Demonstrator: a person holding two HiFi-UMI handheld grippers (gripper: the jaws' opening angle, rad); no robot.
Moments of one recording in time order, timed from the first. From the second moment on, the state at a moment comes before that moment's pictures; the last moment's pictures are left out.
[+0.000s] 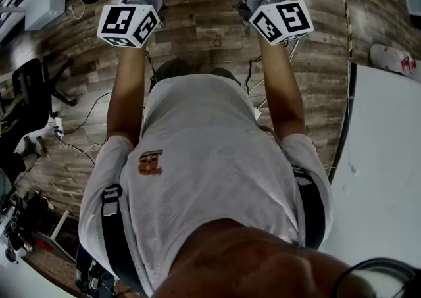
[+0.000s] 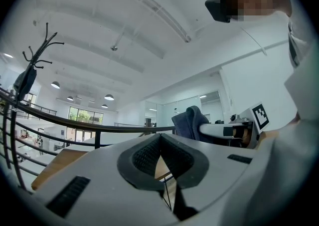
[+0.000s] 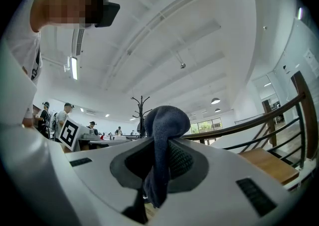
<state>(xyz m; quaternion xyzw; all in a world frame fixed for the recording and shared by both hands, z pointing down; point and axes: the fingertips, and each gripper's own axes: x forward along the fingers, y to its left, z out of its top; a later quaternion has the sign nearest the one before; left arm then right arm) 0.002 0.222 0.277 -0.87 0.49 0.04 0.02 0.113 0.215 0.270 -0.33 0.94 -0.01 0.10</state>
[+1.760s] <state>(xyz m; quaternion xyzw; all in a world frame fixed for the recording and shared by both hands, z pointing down) -0.124 -0.229 0.360 -0.89 0.45 -0.03 -0.03 -0.027 -0.214 0.331 -0.39 0.92 -0.04 0.02</state>
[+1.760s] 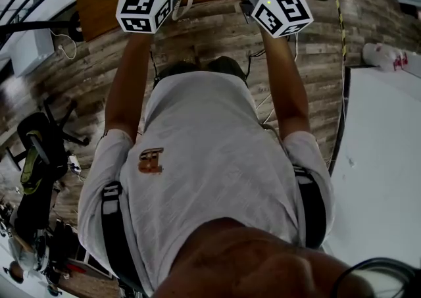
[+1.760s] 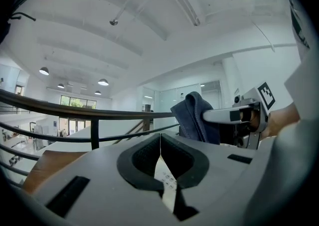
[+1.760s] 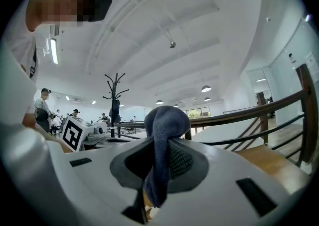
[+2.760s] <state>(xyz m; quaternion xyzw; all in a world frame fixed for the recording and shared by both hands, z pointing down) -0.100 -0.327 0.482 -0.84 0.47 -0.17 -0.23 -0.036 -0.345 0.411 -0.32 0.93 -0.15 -0.11</state>
